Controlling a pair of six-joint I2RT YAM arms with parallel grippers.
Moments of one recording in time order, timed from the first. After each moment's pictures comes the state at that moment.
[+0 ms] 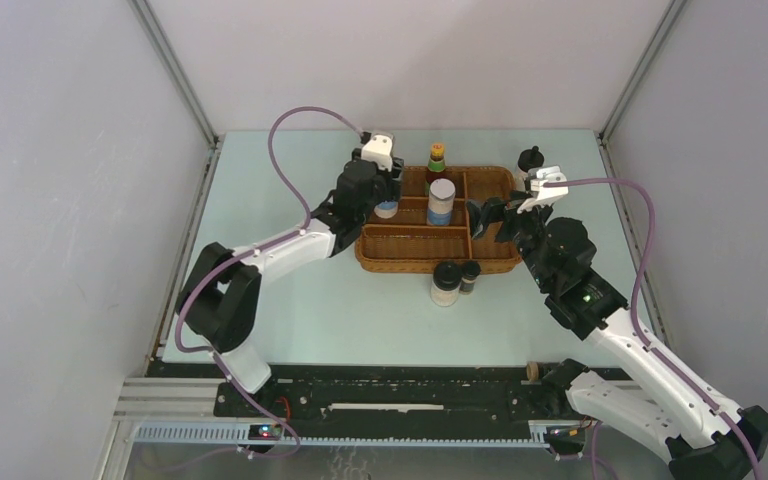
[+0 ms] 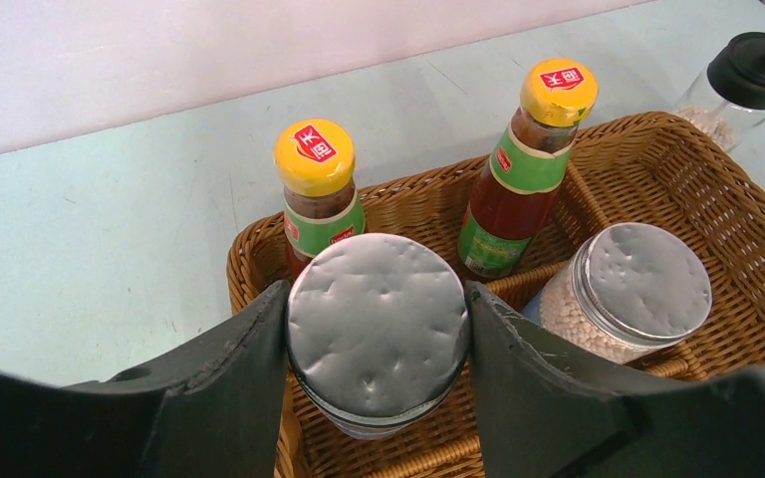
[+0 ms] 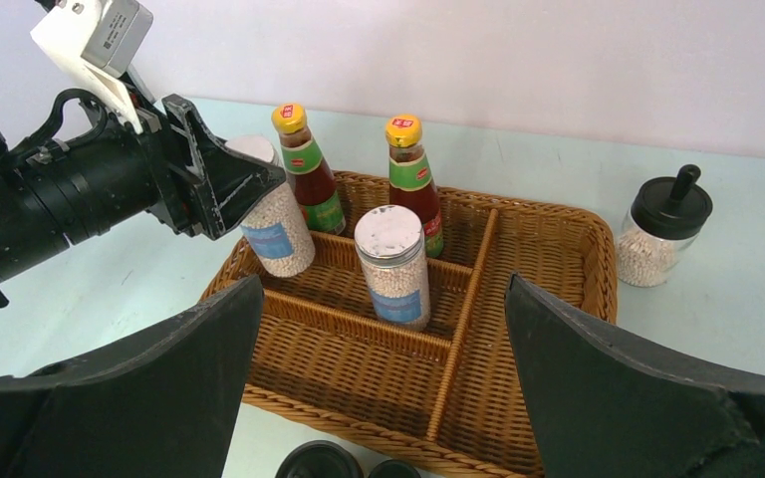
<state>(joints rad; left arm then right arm) -0.62 1.69 1.15 0.34 -0.28 -0.07 0.61 0.82 0.80 0.03 0.28 0.14</state>
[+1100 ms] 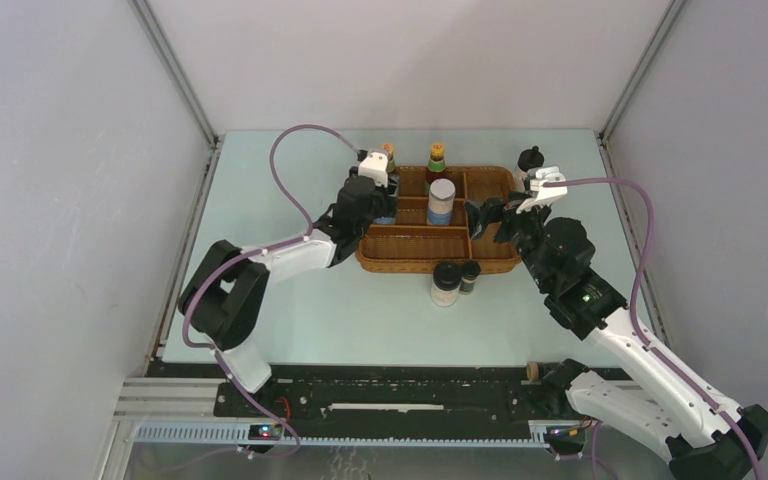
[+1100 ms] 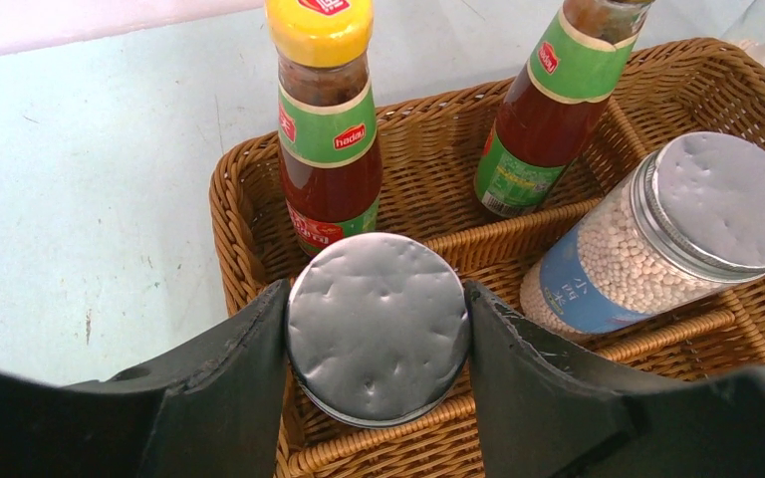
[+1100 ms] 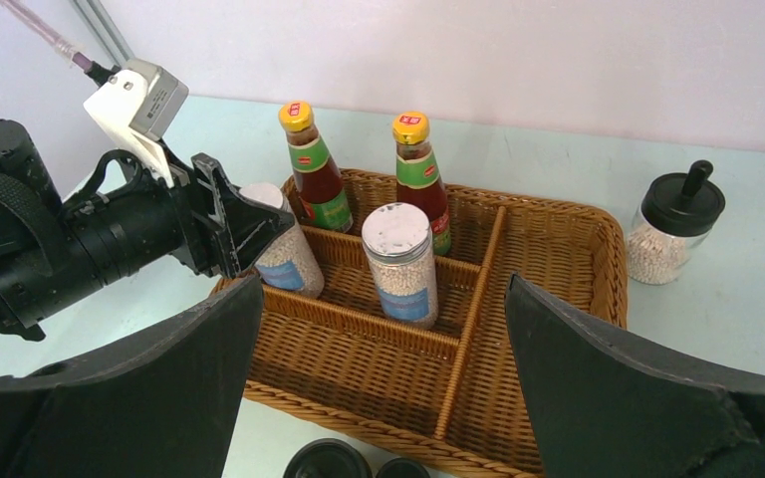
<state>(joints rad) -0.62 1.70 1.03 0.40 -0.28 -0.12 0.62 0.83 0.80 0.03 0.28 0.15</state>
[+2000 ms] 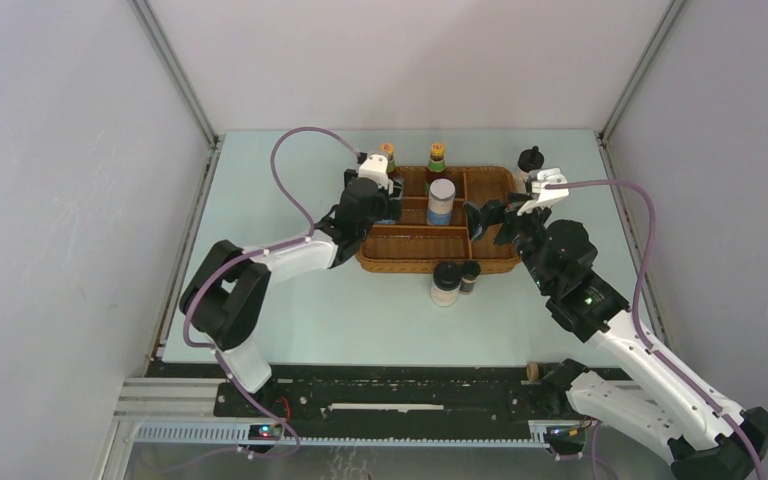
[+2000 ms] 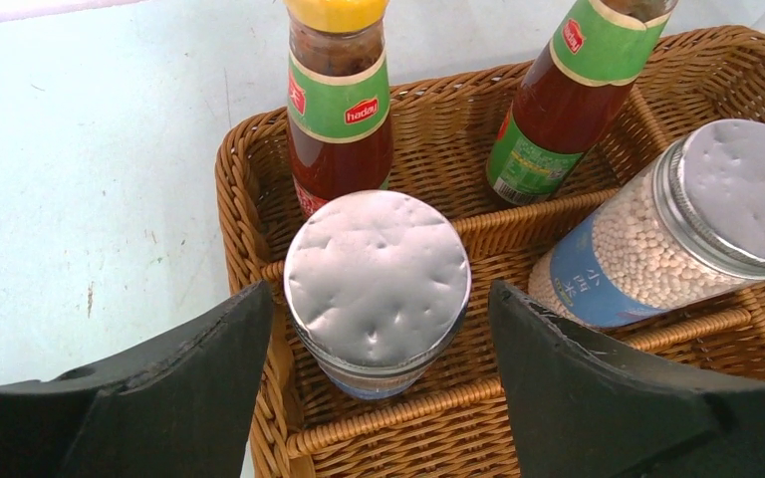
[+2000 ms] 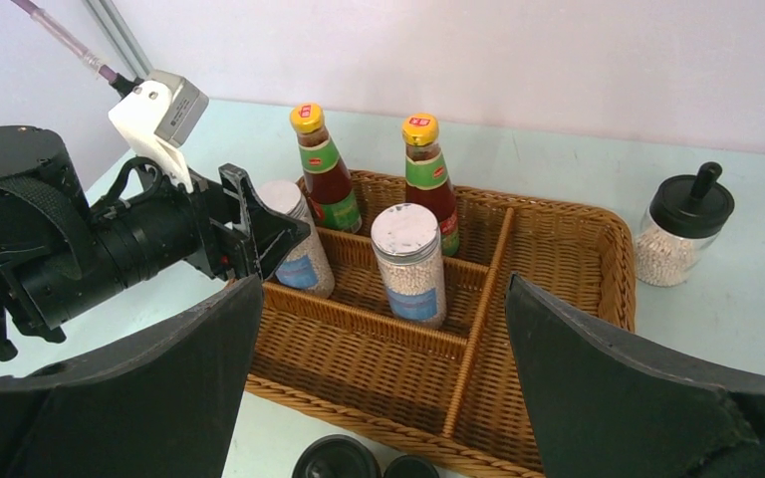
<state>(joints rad) -0.63 1.71 1.03 0.37 -0.32 -0.16 0.63 0.81 0.80 0.02 0.28 0.16</state>
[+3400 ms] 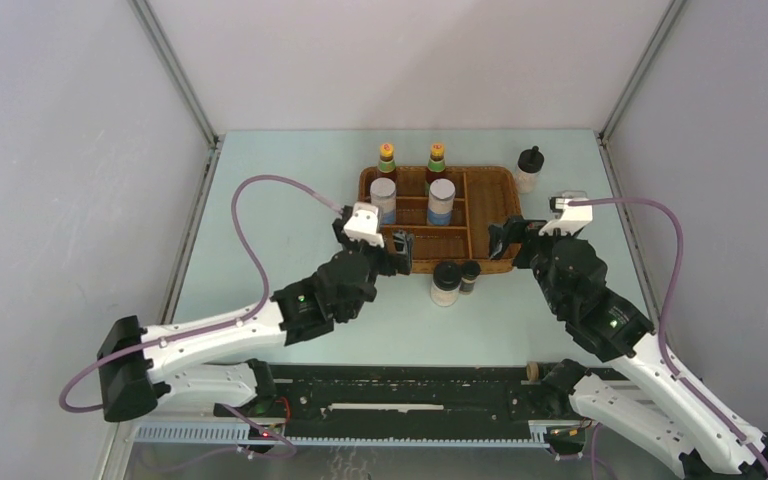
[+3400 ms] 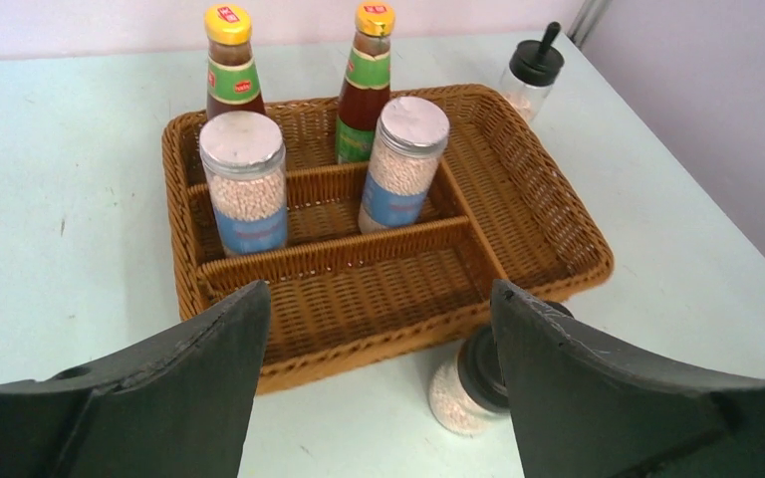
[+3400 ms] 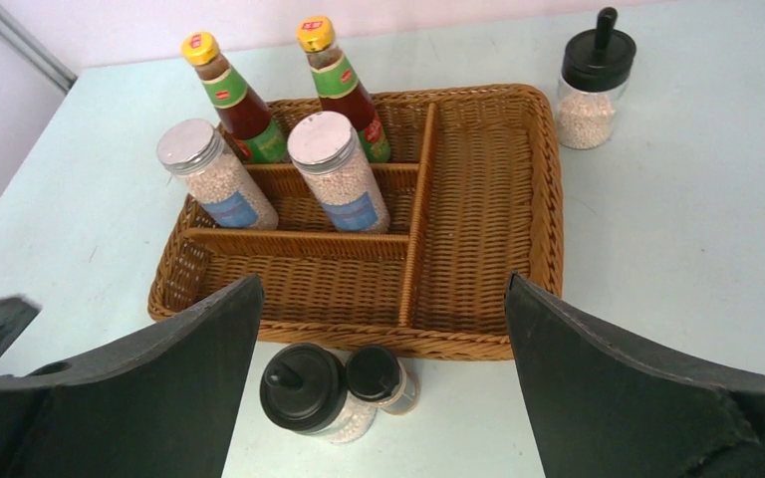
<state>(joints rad) -1.10 1.14 0.82 0.19 -0.73 -0.27 0.69 0.66 0.80 -0.31 0.50 0.32</state>
